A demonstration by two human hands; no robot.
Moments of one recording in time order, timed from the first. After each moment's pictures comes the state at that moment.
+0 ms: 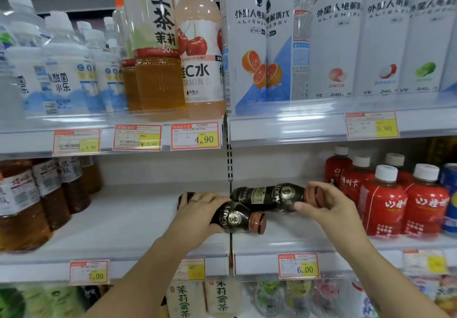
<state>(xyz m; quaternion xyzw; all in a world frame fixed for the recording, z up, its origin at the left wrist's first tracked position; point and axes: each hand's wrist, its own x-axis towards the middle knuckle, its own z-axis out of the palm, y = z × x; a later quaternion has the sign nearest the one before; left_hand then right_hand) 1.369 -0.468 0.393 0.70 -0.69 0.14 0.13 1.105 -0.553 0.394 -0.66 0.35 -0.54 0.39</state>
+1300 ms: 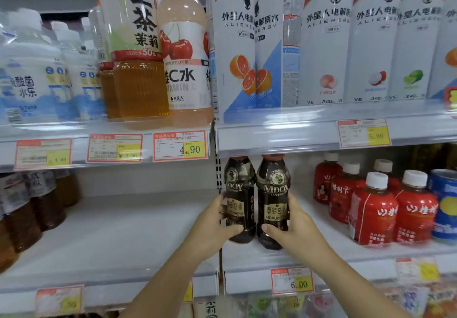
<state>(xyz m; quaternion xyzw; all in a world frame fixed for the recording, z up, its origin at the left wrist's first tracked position) 1.331 -0.502 0.385 0.60 -0.59 -0.24 0.49 1.140 -0.553 0.385 -0.79 0.33 -0.43 0.30</state>
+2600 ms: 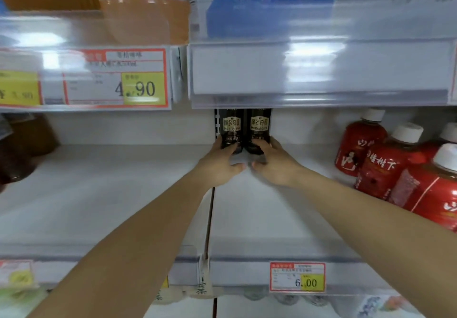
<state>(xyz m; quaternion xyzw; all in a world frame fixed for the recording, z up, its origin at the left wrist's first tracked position) 1.364 -0.623 0.376 0.71 -0.66 -0.09 0.22 1.213 -0.693 0.379 -0.88 0.40 -0.17 0.20</state>
